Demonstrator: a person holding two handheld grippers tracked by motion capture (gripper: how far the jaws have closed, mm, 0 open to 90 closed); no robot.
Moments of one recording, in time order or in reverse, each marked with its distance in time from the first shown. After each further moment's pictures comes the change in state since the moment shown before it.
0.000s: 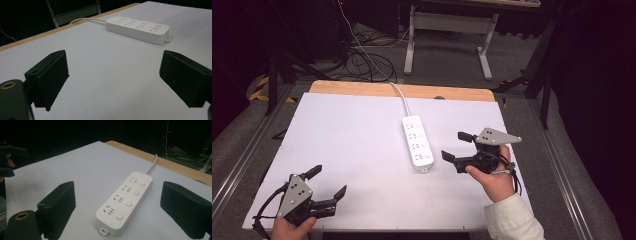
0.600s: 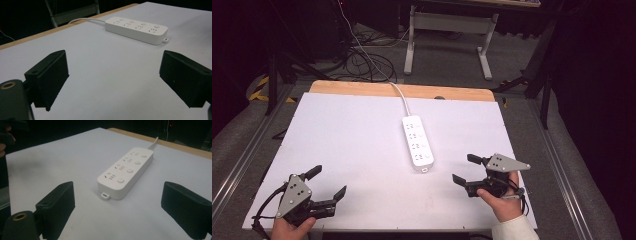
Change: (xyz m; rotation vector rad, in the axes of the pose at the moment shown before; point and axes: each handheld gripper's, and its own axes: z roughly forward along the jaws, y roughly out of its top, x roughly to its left) left arm 0.000 0.001 -0.002 0.000 -0.008 -0.008; right arm 0.001 -0.069 -0.025 0.014 0.004 0.004
